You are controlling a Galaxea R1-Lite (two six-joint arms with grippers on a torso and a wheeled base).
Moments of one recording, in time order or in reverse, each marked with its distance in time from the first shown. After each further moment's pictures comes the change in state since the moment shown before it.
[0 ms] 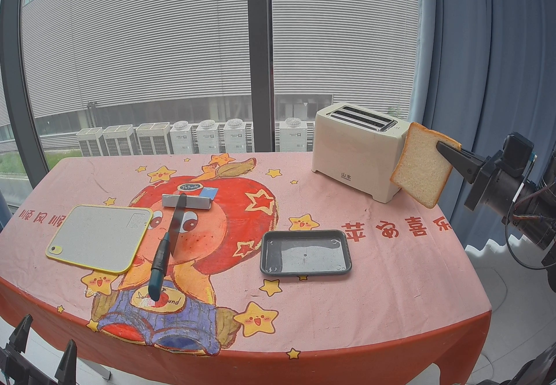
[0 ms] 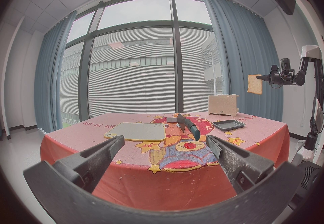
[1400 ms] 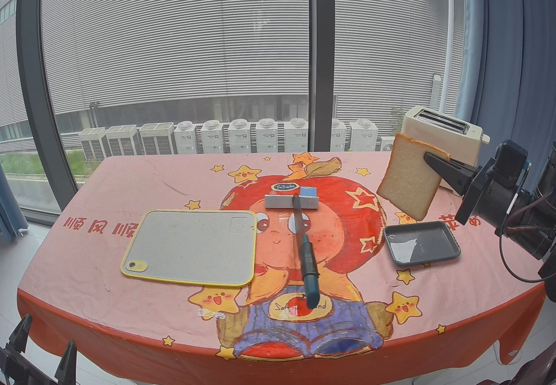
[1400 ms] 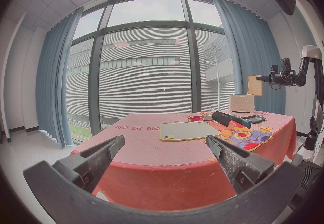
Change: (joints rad) left arm 0.000 0.000 0.000 0.000 0.000 -0.001; right arm 0.085 0.003 0.020 0.001 -0.019 0.001
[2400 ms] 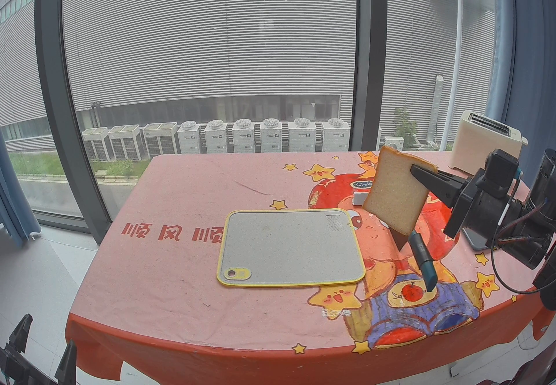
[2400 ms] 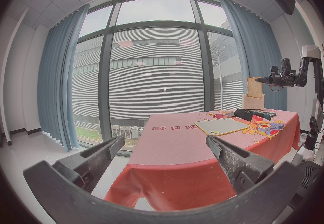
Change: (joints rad) left arm -0.001 0.000 0.000 0.000 0.000 0.004; right arm 0.073 0.016 0.015 0.000 -0.036 0.026
